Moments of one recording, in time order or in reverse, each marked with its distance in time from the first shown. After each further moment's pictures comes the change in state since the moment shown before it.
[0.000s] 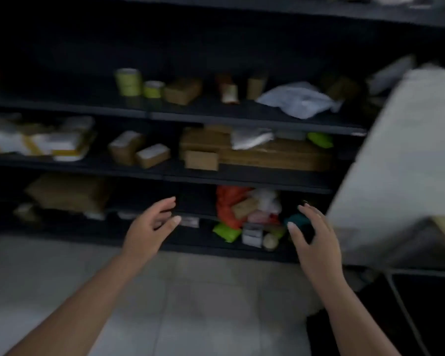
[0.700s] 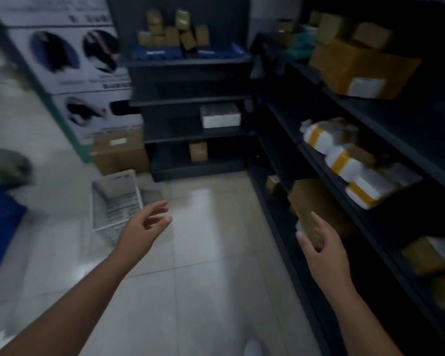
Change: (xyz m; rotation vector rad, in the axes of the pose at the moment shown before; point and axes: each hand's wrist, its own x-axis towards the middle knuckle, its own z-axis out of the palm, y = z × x) left_hand -0.260 -0.165 -0.415 0.078 1.257 -0.591; right_hand -0.048 -0.419 0.510 0.389 -1.128 -0.600
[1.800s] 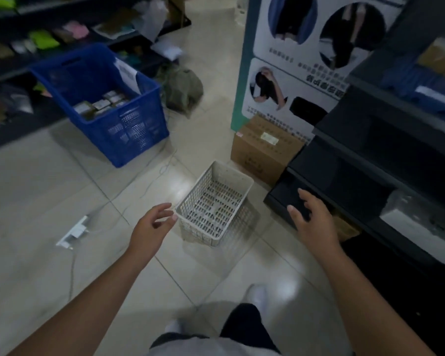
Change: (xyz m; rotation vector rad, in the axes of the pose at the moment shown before) left_hand 0.336 -0.215 -0.212 -0.191 0.924 -0.606; right_hand 0.499 -0.248 0.624 -0.152 -0.929 -0.550
